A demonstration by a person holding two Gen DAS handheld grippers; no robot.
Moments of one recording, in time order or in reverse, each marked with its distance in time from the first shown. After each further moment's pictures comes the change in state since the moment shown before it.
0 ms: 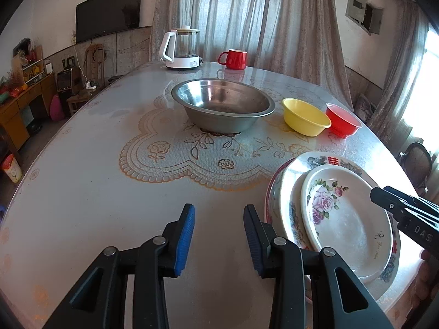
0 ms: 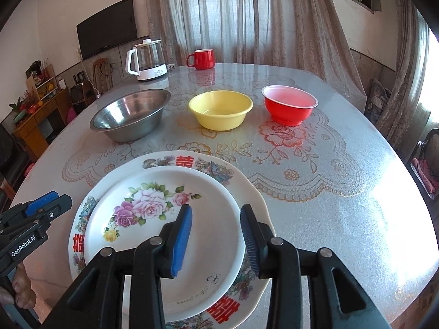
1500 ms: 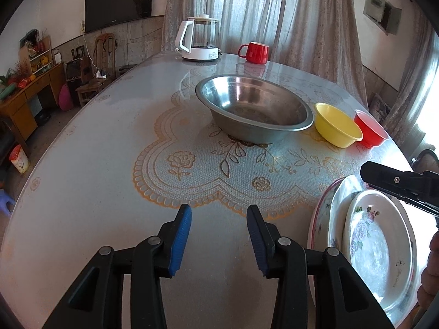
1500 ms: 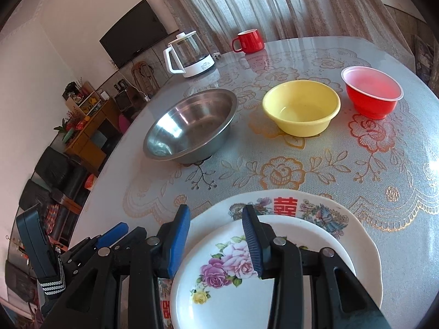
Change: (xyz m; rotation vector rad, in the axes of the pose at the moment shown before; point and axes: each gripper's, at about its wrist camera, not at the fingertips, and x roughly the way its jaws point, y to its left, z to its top) left arm 0.032 0.028 0.035 -0.030 0.041 0.057; right arm 0.052 0.040 0.059 0.131 0.114 0.372
